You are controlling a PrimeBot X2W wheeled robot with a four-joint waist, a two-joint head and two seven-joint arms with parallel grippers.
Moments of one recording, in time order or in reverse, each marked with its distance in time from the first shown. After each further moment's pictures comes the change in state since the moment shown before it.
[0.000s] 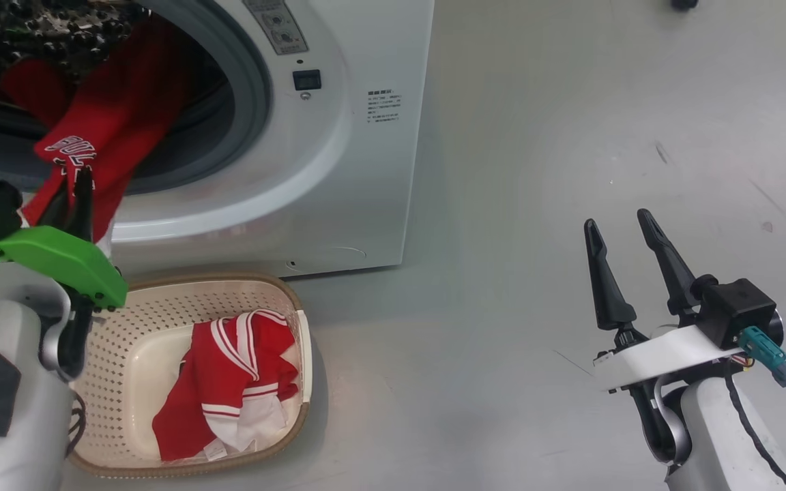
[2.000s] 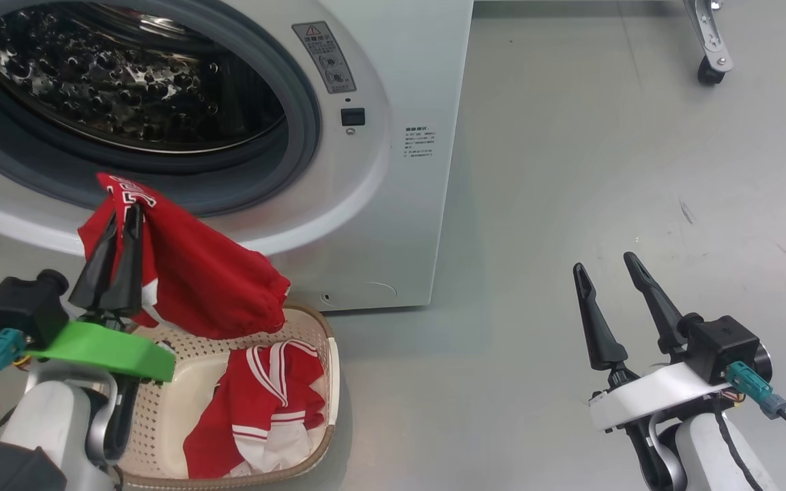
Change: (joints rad) left arm 0.320 -0.031 0.023 -0.450 0.097 -0.001 -0.204; right arm 0.091 0.007 0.004 0.001 -0.017 0.027 0.000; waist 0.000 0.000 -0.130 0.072
